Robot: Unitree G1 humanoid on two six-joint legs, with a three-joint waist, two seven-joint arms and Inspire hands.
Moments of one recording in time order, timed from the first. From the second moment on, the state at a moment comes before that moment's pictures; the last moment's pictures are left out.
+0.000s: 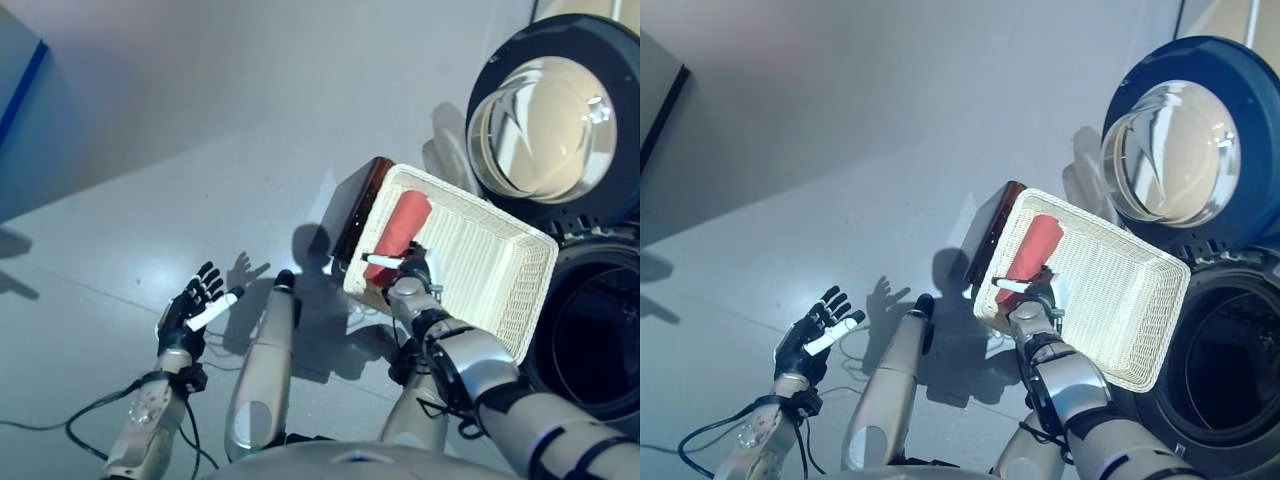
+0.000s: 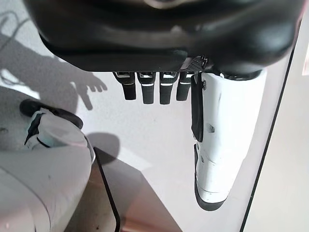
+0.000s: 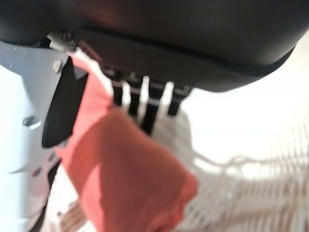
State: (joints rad) left arm 0.29 0.44 -0.17 0.15 -0.64 -0.20 0.07; right arm -0.75 -0.14 0.13 1.41 0.10 0.00 -0.58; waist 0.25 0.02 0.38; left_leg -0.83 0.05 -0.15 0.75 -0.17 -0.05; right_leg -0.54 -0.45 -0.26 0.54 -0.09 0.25
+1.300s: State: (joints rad) left arm 0.24 0.48 -0.16 0.11 -0.62 -0.20 0.05; right arm -0.61 -0.27 -0.16 1.38 0.41 -0.05 -0.46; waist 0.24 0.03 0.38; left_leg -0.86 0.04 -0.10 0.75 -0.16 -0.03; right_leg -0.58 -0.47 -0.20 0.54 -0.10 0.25
